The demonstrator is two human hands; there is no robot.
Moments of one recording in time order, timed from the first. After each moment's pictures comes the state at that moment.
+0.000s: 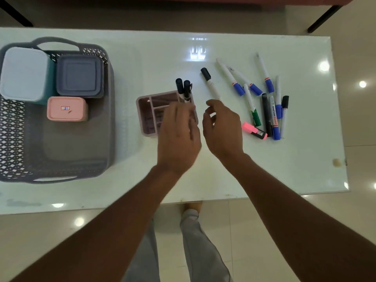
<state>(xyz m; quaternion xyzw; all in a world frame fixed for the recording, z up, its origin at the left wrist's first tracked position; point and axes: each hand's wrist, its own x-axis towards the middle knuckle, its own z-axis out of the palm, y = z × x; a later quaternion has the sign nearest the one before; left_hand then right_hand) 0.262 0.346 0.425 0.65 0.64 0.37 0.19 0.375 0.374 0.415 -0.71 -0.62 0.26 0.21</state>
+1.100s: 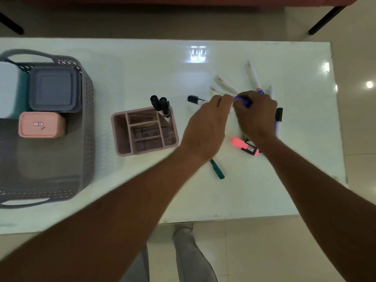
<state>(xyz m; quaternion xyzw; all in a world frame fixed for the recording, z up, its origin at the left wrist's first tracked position) 0.347 0.426 0.417 0.77 0.56 0.23 0.22 0.483 0.457 0.404 -0.75 -0.56 0.25 0.24</state>
